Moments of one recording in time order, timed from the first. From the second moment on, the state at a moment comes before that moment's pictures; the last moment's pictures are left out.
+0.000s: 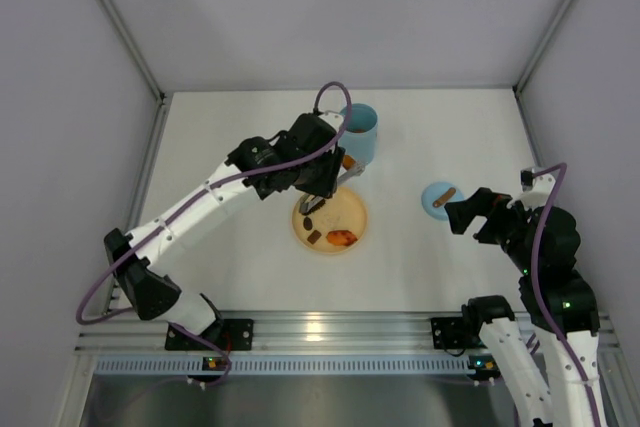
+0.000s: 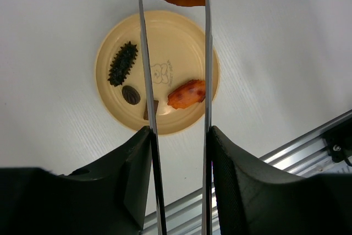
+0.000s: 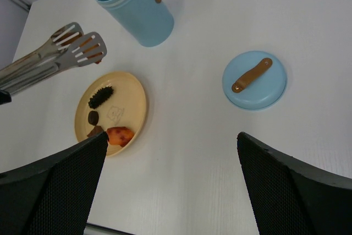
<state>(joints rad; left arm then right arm) -0.86 1.52 1.59 -0.96 -0.15 -0.39 0.10 0.40 0.85 -0.78 -0.13 0.39</state>
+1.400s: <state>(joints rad) -0.69 1.93 2.12 -1.02 -0.13 -0.31 0.10 0.40 0.85 -0.79 -0.13 0.38</state>
